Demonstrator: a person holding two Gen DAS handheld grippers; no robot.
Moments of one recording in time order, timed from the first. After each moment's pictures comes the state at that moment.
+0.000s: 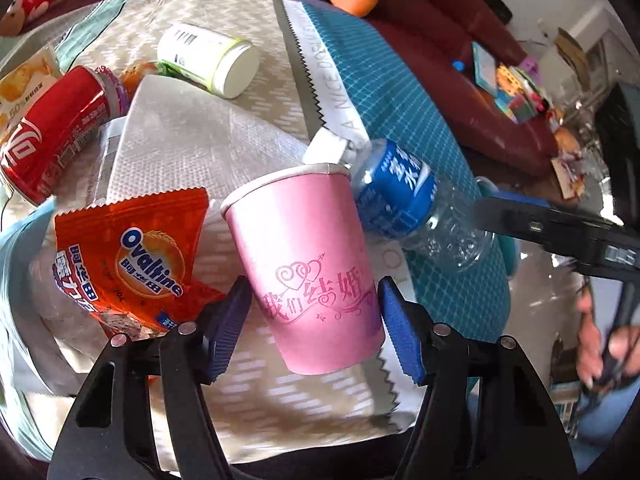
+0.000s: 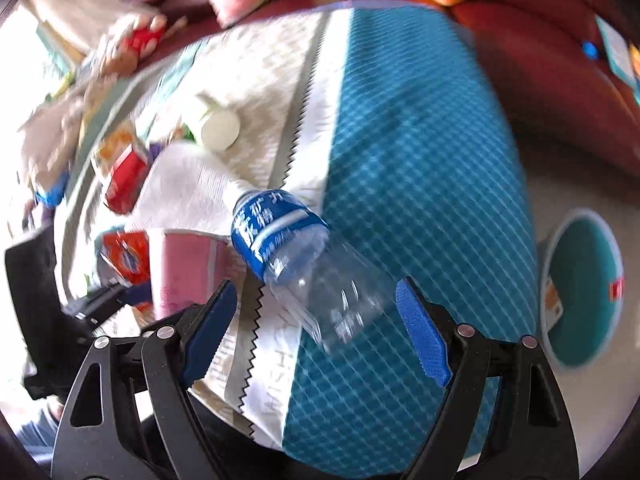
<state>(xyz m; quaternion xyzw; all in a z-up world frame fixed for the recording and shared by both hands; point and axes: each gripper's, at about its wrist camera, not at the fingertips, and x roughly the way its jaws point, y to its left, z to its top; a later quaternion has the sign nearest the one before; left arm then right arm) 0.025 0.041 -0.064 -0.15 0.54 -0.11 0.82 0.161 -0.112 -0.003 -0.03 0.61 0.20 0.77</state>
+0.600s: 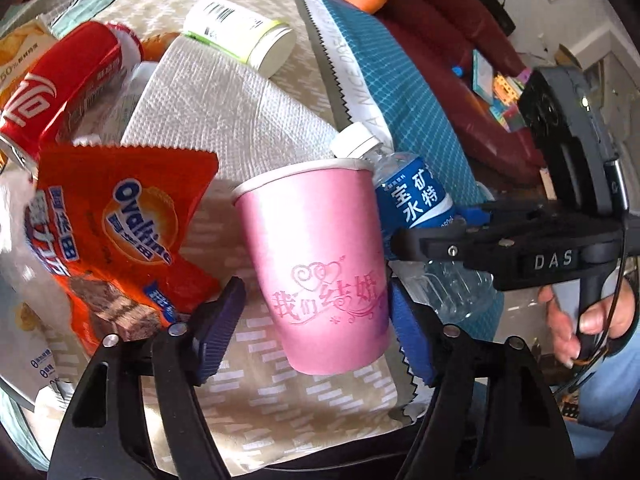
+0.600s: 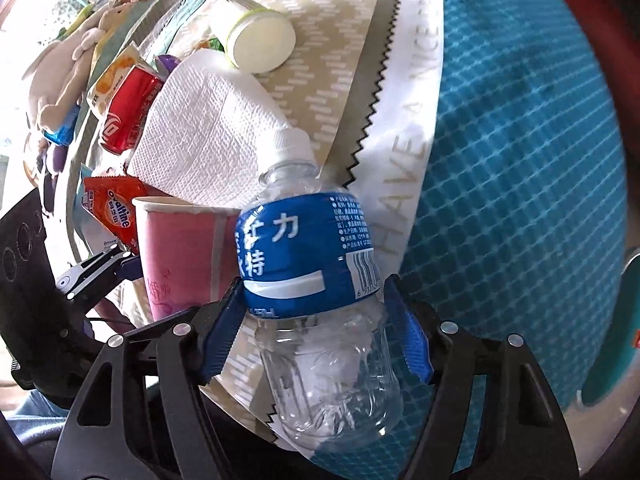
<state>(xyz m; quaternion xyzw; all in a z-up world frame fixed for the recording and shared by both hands) 0.026 0.066 -0.082 -0.19 0.55 -0.12 0.80 0.180 -0.061 -0.066 -0.04 0.70 0.27 0.66</state>
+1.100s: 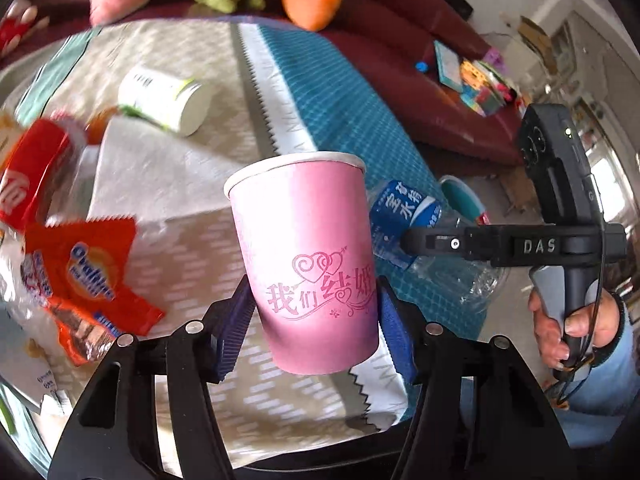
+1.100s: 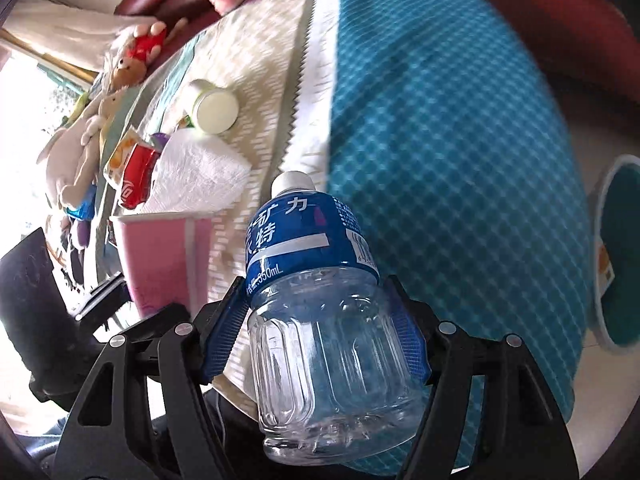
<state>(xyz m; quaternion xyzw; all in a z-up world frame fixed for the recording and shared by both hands) 0.022 0.018 -0.038 -0.12 0.51 -0.16 0.84 0.161 -0.167 -0.034 0.08 0.65 0.23 0.72</state>
